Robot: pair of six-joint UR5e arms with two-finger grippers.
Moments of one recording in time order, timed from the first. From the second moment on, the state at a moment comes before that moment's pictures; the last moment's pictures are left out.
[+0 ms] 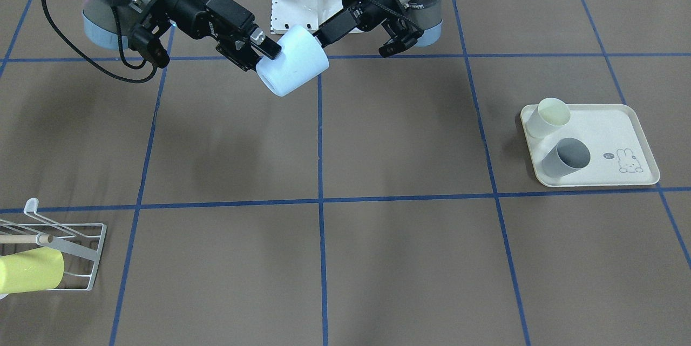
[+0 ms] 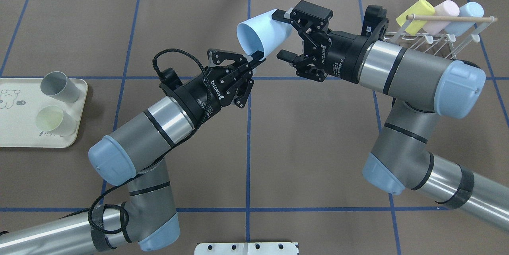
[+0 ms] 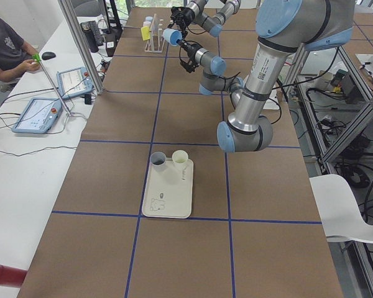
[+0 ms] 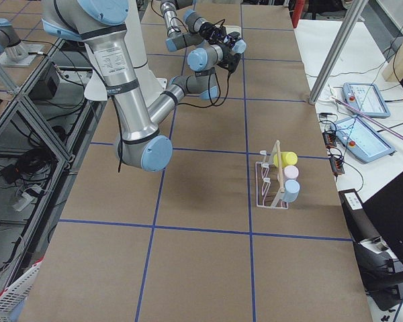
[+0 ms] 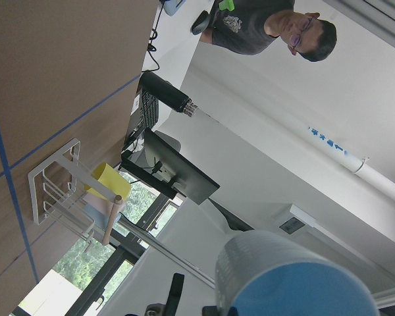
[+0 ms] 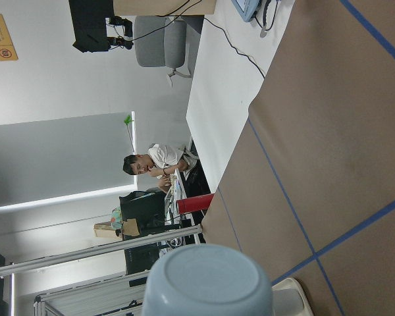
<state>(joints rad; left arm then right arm) -0.37 -2.17 -1.62 -3.08 -1.14 -2.46 0.63 -1.16 1.82 -0.32 1.59 2.14</state>
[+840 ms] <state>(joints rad) -0.35 -2.19 -1.62 -3.08 -1.13 -2.46 0.63 -1.15 1.82 -0.32 1.59 2.14</state>
